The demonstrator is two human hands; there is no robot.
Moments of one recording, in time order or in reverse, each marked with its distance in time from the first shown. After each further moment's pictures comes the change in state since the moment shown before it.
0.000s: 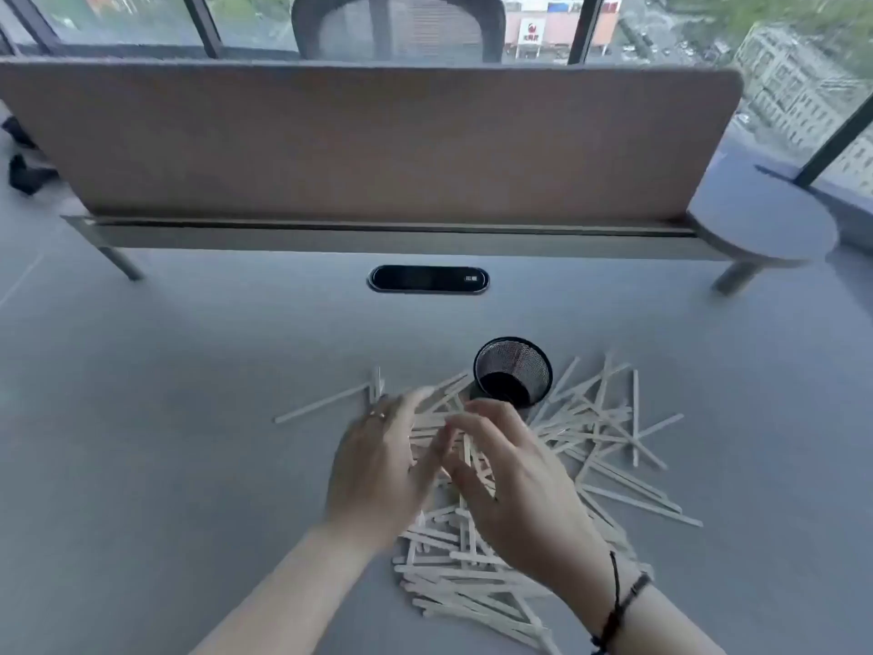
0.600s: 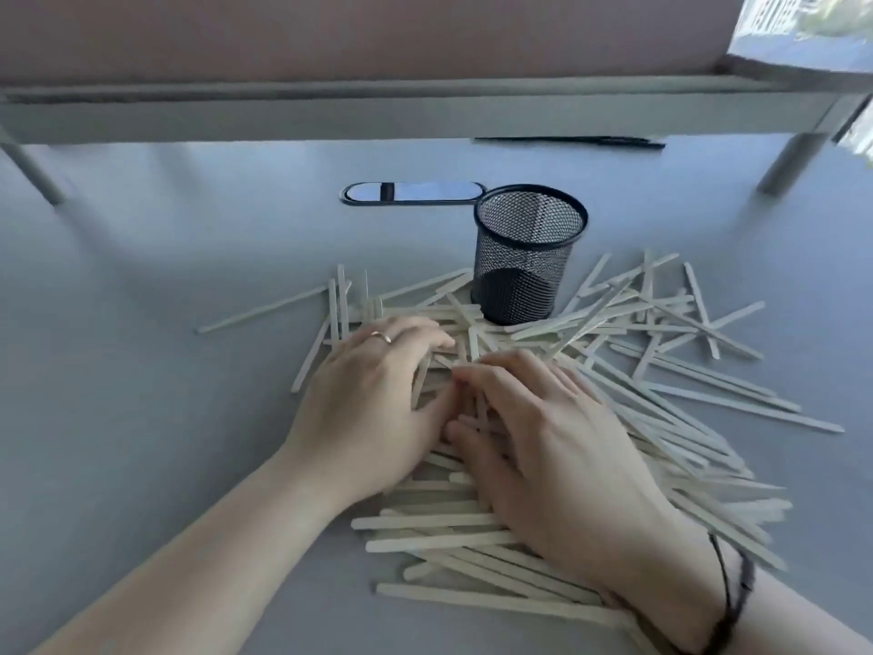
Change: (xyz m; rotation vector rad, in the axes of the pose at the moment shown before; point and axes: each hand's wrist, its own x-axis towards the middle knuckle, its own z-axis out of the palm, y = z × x) left_hand -0.016 -0.063 0.097 0.088 0.070 0.250; right_hand -0.040 0.085 0.104 -0.243 0.172 -0.191
